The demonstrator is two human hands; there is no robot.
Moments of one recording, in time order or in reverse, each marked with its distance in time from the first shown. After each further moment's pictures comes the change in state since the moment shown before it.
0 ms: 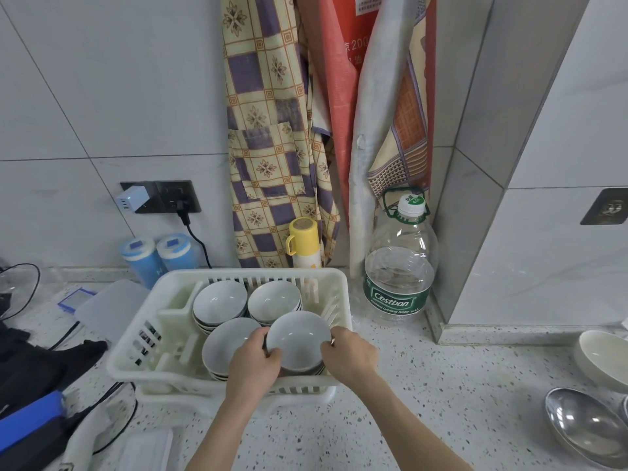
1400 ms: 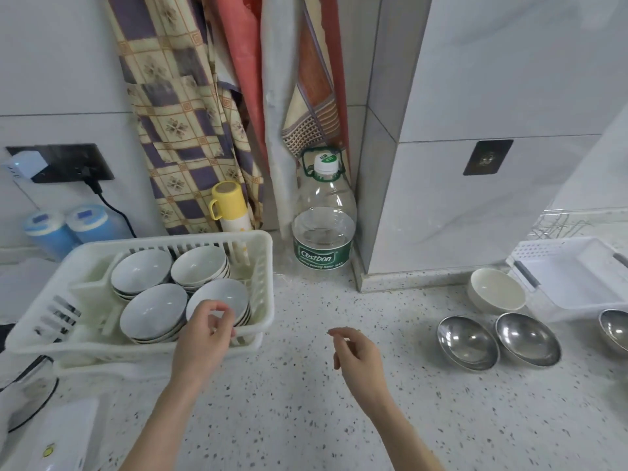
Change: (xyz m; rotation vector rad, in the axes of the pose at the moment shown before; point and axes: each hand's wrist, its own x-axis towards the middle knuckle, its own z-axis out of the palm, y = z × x) left_hand -0.066 0.044 0.029 -0.149 0.025 0.051; right_hand -0.115 0.143 -0.014 0.888 0.204 0.111
